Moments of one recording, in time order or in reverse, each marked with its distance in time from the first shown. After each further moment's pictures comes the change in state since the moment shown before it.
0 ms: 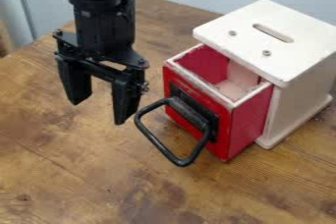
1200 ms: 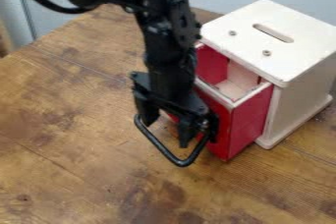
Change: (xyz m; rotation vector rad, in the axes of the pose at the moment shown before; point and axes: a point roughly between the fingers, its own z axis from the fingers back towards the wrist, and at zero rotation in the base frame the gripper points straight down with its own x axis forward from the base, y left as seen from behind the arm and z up) arm 0.063 -0.039 -0.073 -0.001 -0.141 -0.153
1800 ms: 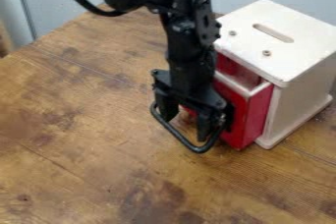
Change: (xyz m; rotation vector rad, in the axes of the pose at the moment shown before) arm 0.034 -0.005 -0.003 -0.002 -0.029 -0.021
